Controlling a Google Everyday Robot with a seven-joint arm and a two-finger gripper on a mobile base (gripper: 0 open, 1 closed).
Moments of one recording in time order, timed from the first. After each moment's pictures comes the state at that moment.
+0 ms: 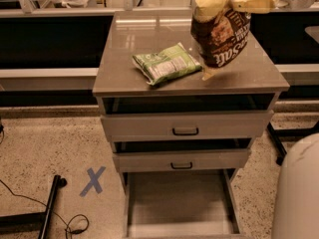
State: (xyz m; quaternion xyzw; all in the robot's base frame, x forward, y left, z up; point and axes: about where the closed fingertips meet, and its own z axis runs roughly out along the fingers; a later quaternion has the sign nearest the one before) arm 0.663 -0.197 1.045 -0.60 0.55 0.21 0.55
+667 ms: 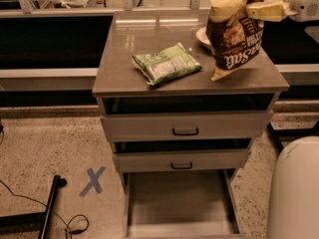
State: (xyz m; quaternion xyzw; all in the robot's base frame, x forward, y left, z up) arm 0.692 -0.256 1.017 -0.51 0.63 0.20 0.55
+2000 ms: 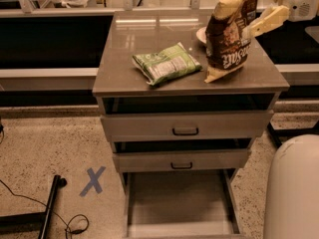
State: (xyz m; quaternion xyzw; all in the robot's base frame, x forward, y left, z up) arm 0.705 -0.243 1.013 -0.51 0.63 0.21 0.55
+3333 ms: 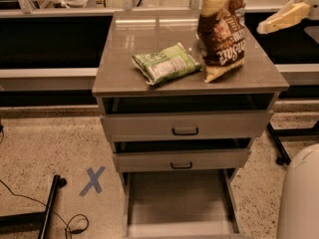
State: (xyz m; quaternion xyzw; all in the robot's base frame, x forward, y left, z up) arm 0.699 -0.285 1.034 -0.48 0.60 0.17 0.61
